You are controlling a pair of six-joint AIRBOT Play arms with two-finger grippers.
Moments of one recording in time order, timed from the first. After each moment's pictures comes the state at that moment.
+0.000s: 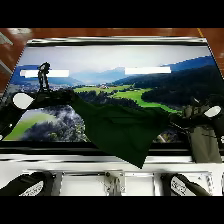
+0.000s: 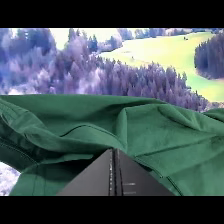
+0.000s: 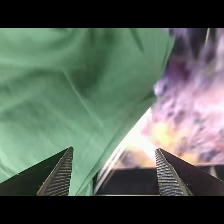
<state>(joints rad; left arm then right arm) -0.22 -1.09 0.96 0.99 -0.71 -1.46 -0.35 -1.19 0.76 -1.14 1.12 1.37</state>
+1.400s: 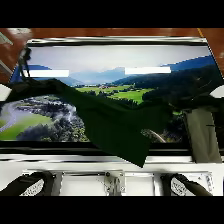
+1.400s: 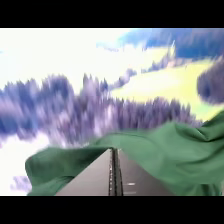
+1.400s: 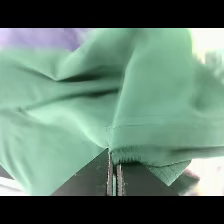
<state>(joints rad) -0.08 -1.04 1.15 0.99 -0.85 -1.34 -0.24 -1.15 1.10 -0.99 1.25 1.34</state>
